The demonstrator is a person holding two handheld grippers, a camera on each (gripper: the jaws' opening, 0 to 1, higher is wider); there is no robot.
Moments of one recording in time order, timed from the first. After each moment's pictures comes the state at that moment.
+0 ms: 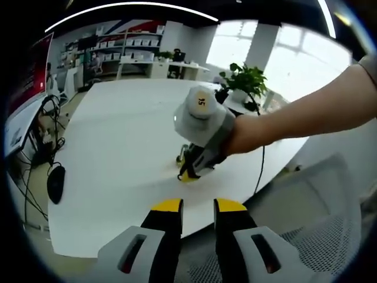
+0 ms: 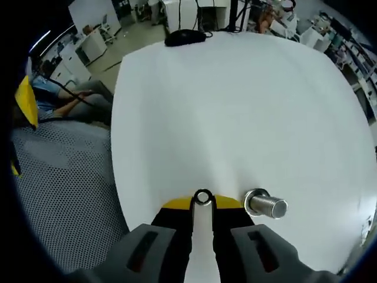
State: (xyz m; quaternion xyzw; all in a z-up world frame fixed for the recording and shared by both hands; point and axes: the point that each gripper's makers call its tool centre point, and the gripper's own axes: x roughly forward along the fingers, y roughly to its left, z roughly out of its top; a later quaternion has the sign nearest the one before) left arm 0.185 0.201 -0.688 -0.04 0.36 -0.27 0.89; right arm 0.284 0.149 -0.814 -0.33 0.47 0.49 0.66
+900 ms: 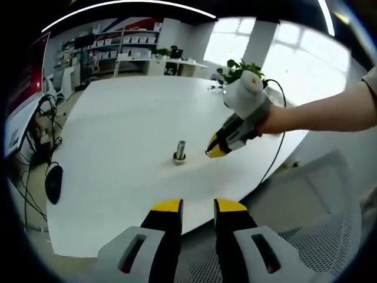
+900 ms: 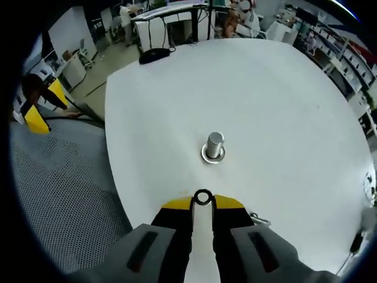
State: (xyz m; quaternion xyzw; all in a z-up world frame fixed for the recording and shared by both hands) left arm 0.181 0.197 -0.692 -0.03 0.37 -0.28 0.89; right arm 0.307 0.065 -0.772 -0.27 0.45 0.42 0.73
